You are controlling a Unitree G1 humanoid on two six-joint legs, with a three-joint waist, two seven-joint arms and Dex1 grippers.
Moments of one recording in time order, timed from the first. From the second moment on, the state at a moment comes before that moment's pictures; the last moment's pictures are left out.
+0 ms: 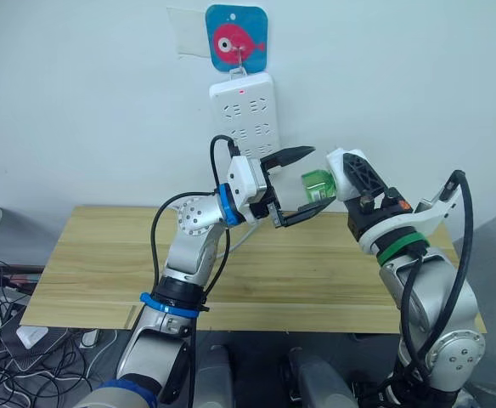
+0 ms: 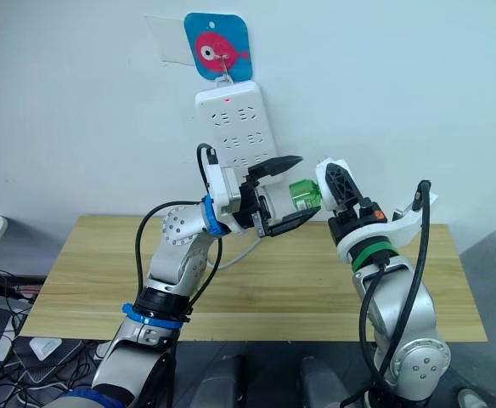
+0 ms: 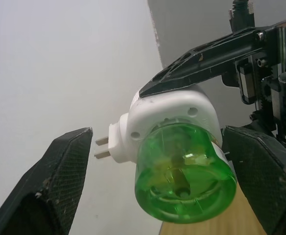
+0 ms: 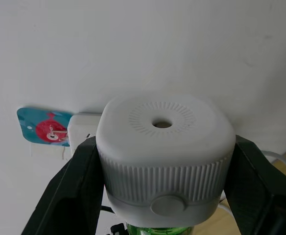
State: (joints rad) left arm -0.65 0.16 -0.13 0.13 -0.31 -0.18 -1.00; right arm -0.21 0.05 -0.04 -0.84 1.55 0.39 -0.88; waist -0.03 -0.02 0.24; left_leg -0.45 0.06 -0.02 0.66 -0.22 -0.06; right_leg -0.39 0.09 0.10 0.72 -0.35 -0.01
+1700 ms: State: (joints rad) left arm -0.60 0.26 -0.21 0.09 -0.27 -0.13 -1.03; right arm -0.07 -0.11 0.10 -0.87 1.46 0.25 -0.71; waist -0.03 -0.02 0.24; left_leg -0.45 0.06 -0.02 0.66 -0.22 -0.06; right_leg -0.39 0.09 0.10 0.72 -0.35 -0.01
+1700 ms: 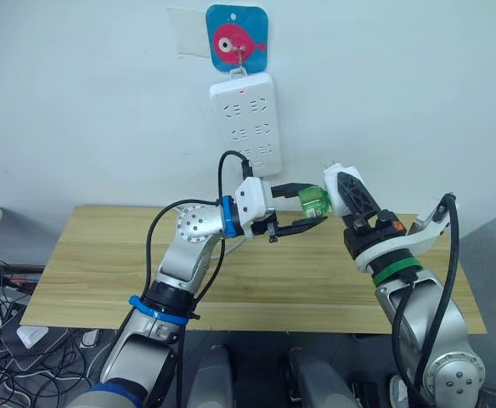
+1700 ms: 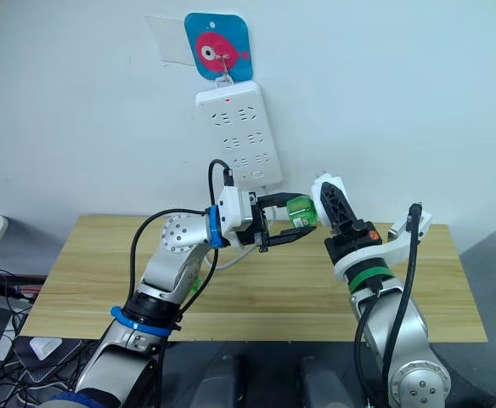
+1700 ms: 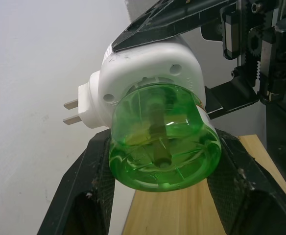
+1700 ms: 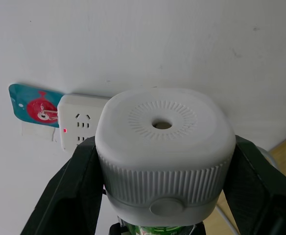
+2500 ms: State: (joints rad) left arm -0.66 0.31 -0.17 0.23 -0.42 -0.09 -1.33; right arm 0.32 -1.19 -0.50 -0.73 1.19 0.51 0.43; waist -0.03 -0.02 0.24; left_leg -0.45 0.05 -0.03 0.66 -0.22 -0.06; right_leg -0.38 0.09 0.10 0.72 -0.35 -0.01
